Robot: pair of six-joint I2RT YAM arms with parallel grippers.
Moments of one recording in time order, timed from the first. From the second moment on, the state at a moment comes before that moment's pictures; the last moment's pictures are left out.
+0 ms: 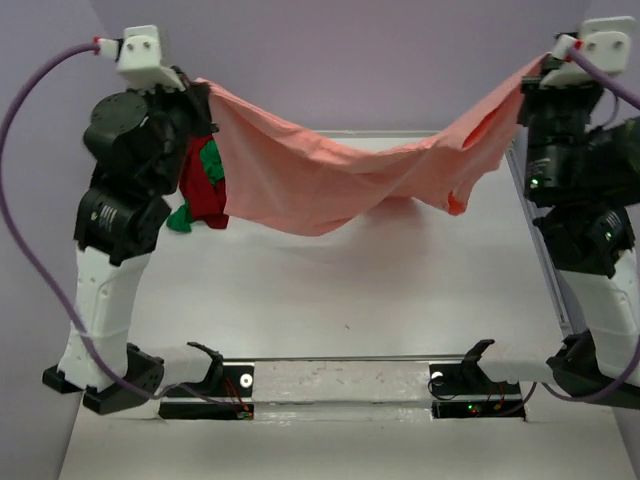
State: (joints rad) left arm -0.45 1.30 2.01 -0.63 -0.30 -0.16; right arm 0.74 1.27 2.02 -0.23 0.81 -0.65
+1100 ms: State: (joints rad) left arm -0.12 1.97 2.58 -0.58 -0.10 -0.17; right arm 0.29 1.93 2.47 -0.30 0.49 -0.54
